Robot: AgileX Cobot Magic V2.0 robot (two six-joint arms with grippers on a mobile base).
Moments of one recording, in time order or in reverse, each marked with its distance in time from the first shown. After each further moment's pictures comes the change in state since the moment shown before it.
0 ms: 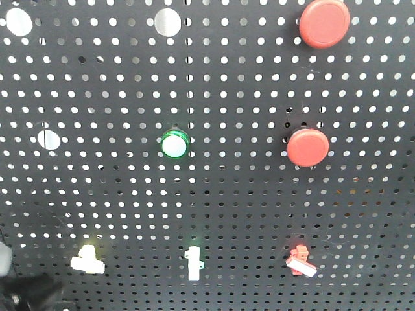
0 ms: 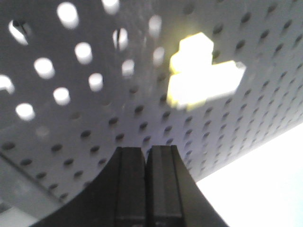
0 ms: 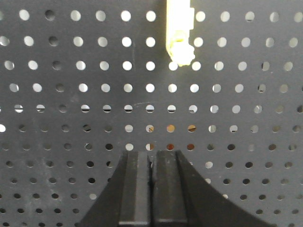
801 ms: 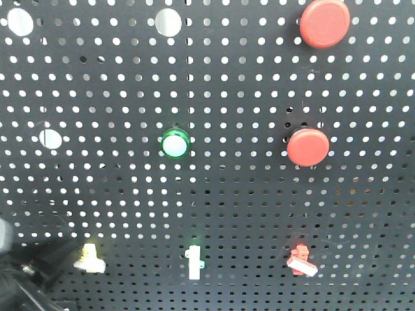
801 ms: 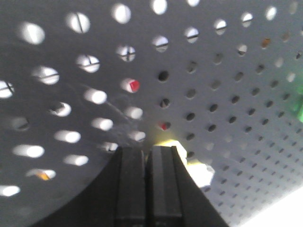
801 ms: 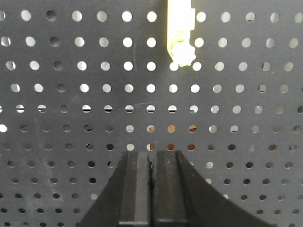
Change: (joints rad) left arm -0.045 0.070 -0.006 -0.017 -0.208 -0.001; right arm 0.000 0.000 0.000 0.000 0.000 0.000
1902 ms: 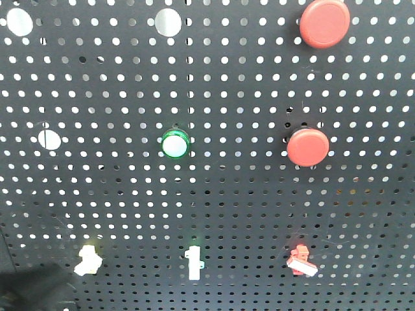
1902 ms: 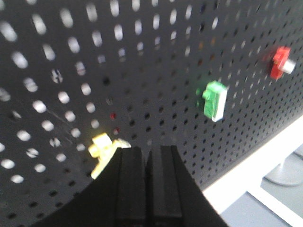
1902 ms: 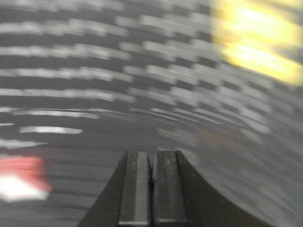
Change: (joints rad) left arm -0.135 -0.259 -0.001 -0.003 0.198 0.002; right arm 0.265 0.034 0.000 -0.114 -0.091 0.089
